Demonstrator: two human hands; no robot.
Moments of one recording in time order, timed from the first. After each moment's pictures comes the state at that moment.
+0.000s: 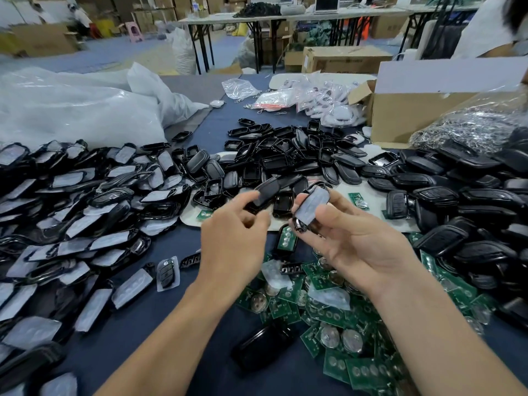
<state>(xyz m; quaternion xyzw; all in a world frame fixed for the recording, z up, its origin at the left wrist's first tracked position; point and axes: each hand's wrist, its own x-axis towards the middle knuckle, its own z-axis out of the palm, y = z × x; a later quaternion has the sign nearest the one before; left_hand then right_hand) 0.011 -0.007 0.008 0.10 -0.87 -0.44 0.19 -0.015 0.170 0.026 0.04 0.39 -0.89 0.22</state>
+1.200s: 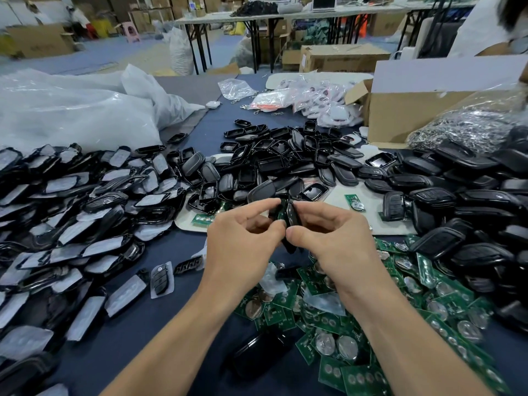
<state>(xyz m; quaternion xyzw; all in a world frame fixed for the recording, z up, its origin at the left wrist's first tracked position) 0.009 0.002 0.005 0.07 -0.78 -0.61 0.14 -0.008 0.155 0.012 -0.05 0.69 -0.72 0.01</state>
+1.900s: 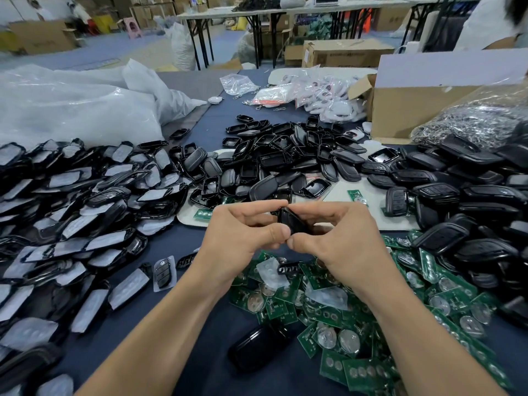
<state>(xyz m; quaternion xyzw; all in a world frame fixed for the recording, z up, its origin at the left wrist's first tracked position) 0.009 -0.013 0.016 0.02 -0.69 -0.73 0.02 -0.016 0.167 0.008 -0.12 0.79 -0.61 0.02</state>
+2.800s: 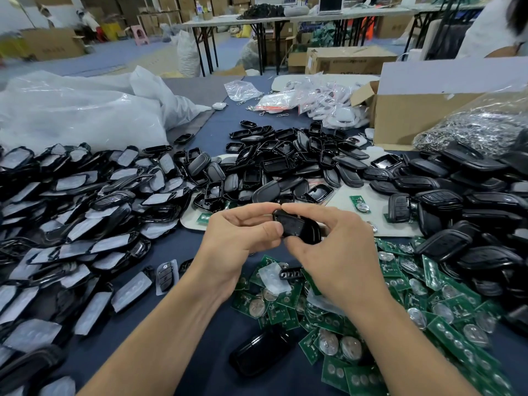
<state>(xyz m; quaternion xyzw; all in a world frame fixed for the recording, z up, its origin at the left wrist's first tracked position) 0.009 -0.014 0.017 0.06 -0.61 -0.79 0.02 0.002 0.150 0.015 -0.14 0.84 -0.52 -0.12</state>
